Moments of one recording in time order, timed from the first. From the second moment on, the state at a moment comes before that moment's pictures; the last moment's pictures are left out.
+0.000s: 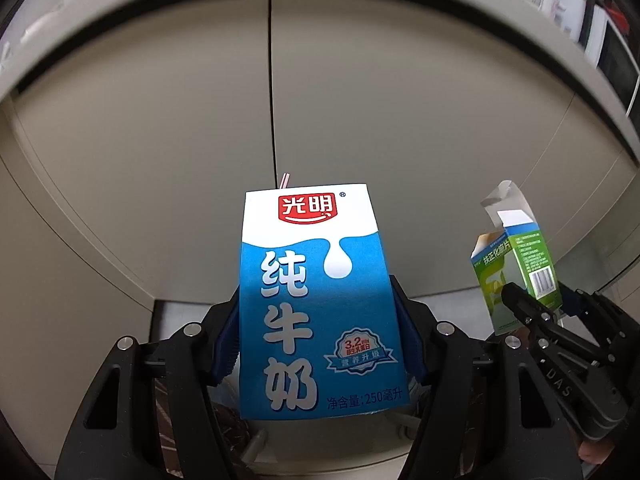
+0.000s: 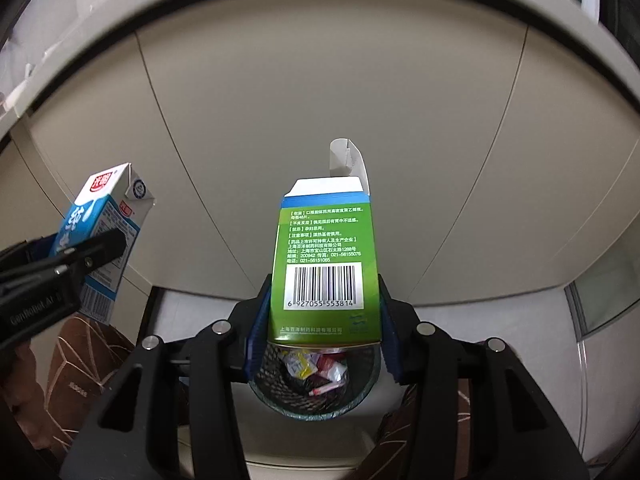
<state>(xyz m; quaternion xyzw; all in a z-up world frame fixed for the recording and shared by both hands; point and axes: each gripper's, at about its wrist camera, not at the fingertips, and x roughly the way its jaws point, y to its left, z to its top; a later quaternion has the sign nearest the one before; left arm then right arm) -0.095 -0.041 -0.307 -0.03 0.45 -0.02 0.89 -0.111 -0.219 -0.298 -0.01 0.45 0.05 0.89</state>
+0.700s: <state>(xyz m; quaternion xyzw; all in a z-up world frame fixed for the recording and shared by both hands) -0.032 -0.062 -0.512 -0.03 0.57 -0.06 0.82 -0.049 -0.215 -0.470 0.00 0.60 0.02 0.80</state>
